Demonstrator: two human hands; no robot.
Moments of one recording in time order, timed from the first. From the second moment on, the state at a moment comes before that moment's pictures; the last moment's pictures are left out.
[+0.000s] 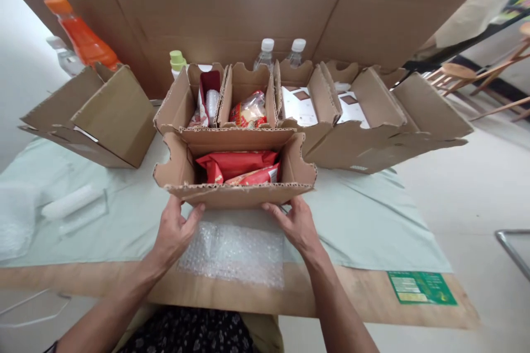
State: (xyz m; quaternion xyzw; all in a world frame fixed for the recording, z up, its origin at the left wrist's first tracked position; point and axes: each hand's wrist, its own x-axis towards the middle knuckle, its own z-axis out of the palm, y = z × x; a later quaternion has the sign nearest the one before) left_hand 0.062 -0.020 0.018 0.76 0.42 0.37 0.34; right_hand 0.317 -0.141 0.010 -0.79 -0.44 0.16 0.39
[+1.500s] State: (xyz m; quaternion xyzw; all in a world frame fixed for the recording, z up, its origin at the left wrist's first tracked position) left_hand 0.078 0.032 0.016 0.73 0.36 0.28 0.51; right_hand 0.327 -0.119 0.017 -0.80 -0.45 0.14 0.37
